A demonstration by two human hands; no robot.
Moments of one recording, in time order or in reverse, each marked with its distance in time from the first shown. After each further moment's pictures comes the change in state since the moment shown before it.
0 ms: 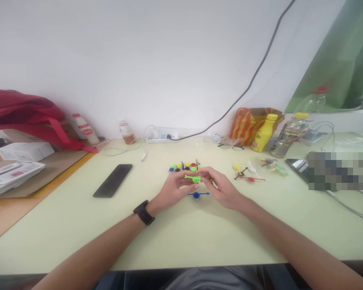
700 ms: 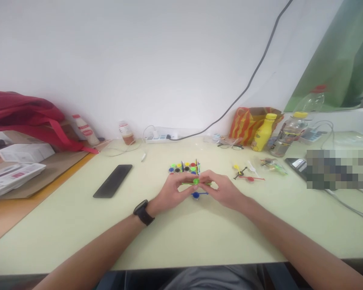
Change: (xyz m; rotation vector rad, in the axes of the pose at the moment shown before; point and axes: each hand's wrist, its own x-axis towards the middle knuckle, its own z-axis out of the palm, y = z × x) left_hand -0.002 0.000 -0.002 0.204 -0.047 0.182; right_hand -0.004 0.012 0.001 0.006 -0.030 0.005
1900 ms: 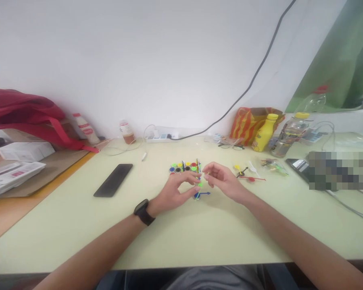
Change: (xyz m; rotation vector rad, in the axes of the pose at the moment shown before) left_hand -0.001 0.002 -0.001 0.128 0.030 0.083; right_hand 0.012 -0.008 -0.012 0.431 0.054 0.216
